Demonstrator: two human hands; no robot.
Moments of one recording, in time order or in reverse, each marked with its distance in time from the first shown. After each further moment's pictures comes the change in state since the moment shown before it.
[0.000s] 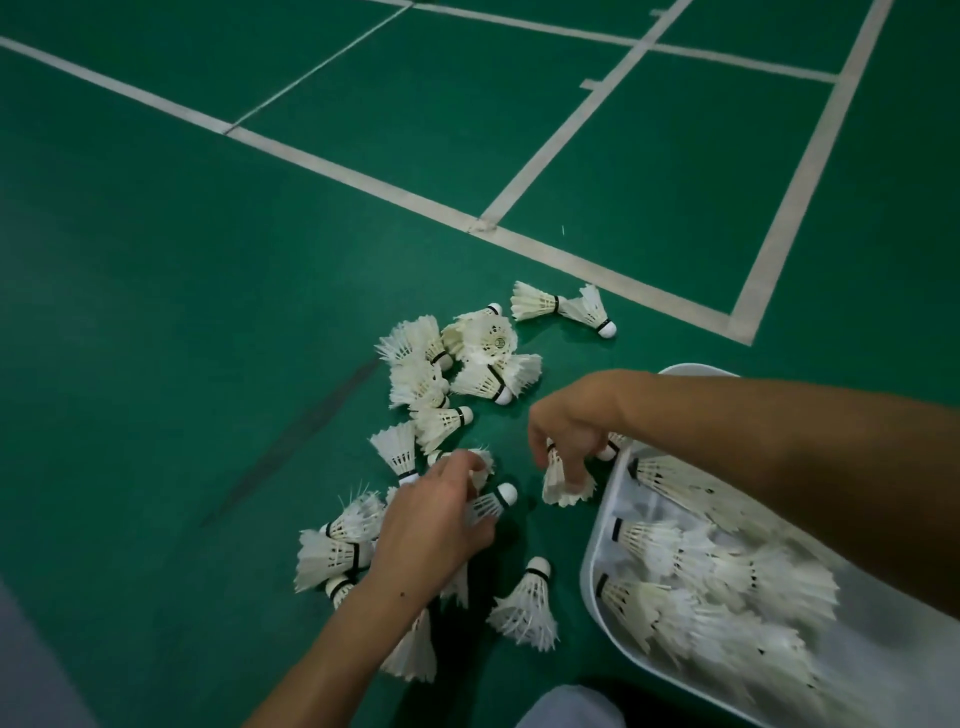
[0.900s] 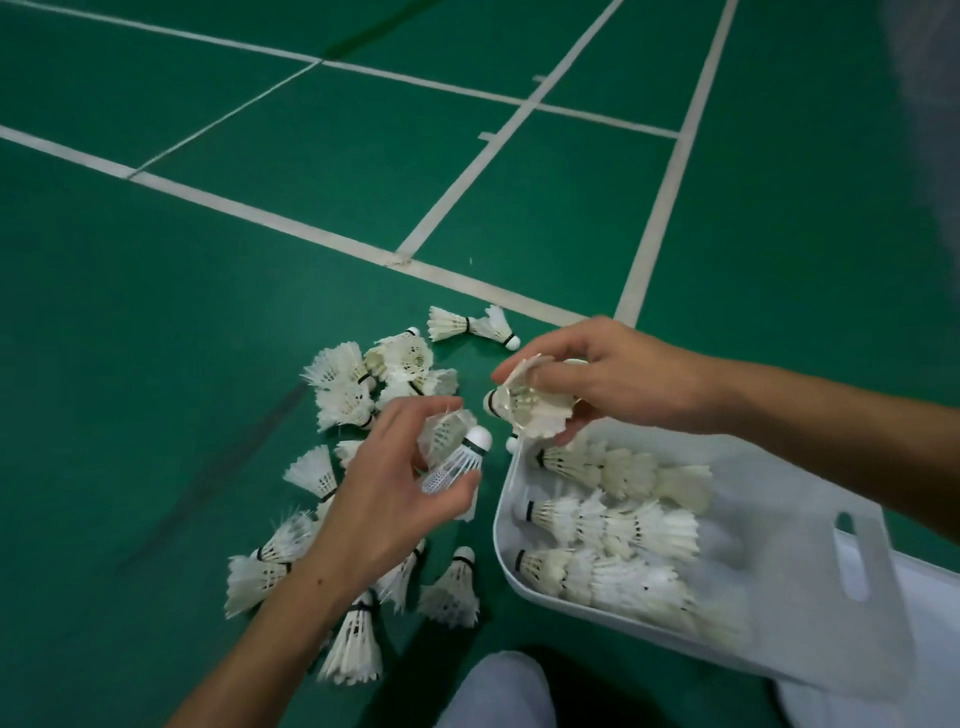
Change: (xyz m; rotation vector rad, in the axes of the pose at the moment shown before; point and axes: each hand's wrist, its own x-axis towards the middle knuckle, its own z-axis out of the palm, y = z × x) left_hand -0.022 0.065 -0.073 -0.502 0.144 0.325; right_hand -0.206 0.012 0.051 1.099 0.752 -0.213
